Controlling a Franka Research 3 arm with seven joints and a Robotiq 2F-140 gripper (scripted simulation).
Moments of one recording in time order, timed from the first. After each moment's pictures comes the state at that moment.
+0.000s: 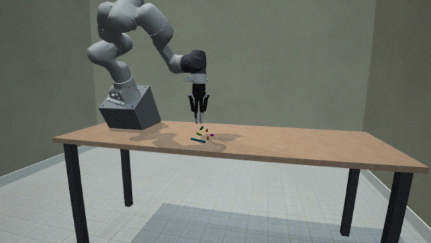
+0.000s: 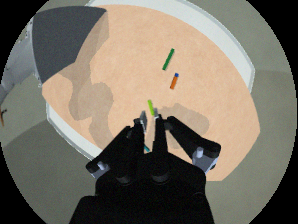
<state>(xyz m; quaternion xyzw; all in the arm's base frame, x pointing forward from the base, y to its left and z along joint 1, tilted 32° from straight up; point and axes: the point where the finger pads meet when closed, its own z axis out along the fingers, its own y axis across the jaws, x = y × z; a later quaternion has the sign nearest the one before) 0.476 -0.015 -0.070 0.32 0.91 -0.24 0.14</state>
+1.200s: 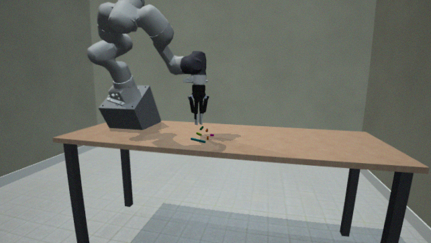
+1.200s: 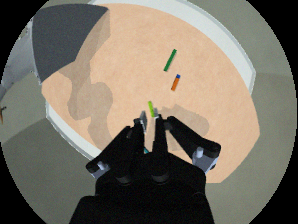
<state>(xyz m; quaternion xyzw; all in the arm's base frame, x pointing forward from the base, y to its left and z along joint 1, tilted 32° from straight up) 0.474 -0.018 -0.077 0.31 0.91 -0.25 0.13</state>
